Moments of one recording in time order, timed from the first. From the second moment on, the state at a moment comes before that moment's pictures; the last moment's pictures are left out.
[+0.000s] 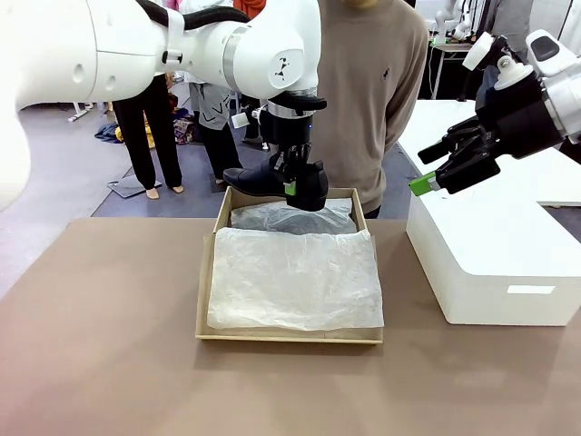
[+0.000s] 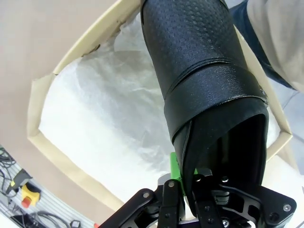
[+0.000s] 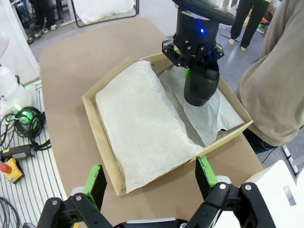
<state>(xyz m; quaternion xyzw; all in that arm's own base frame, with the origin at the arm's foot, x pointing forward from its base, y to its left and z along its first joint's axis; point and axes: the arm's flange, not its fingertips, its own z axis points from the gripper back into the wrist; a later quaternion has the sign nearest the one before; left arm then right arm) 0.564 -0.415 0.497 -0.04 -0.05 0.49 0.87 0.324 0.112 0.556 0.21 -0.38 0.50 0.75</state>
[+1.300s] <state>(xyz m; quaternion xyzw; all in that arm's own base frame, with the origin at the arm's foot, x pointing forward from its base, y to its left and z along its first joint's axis) 0.528 -0.455 0.506 -0.05 -0.05 0.60 0.80 0.324 0.112 0.556 0.21 -0.38 0.50 0.75</state>
